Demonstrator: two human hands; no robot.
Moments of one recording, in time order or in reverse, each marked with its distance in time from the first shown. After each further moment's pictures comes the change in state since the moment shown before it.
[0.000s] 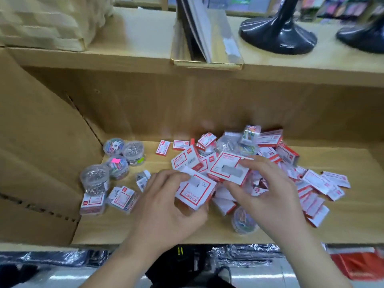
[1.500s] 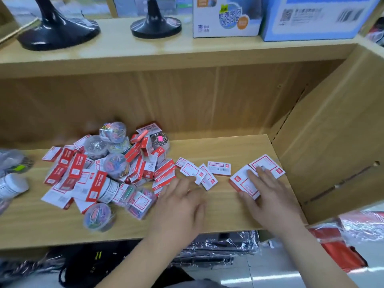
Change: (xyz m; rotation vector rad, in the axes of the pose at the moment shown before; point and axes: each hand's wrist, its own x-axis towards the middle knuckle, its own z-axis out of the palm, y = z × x) left_hand -0.012 0.246 0.293 0.288 -0.163 0.282; right_hand -0.033 0.351 -0.256 -0.519 -0.252 0.158
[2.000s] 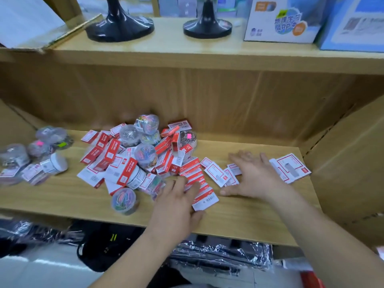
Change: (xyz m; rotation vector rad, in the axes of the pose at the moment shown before) left_hand -0.025 -0.041 -0.010 0.259 -0.159 -0.214; right_hand 0.099 -0.094 -0.012 -0.193 -0.417 -0.274
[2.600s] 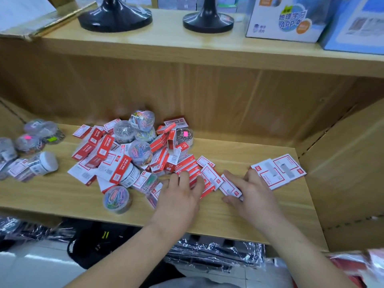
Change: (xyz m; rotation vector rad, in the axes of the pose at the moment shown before) left_hand 0.021 0.014 0.010 0.245 0.031 0.068; right_hand -0.046 -0.009 0.040 0.230 0.233 0.070
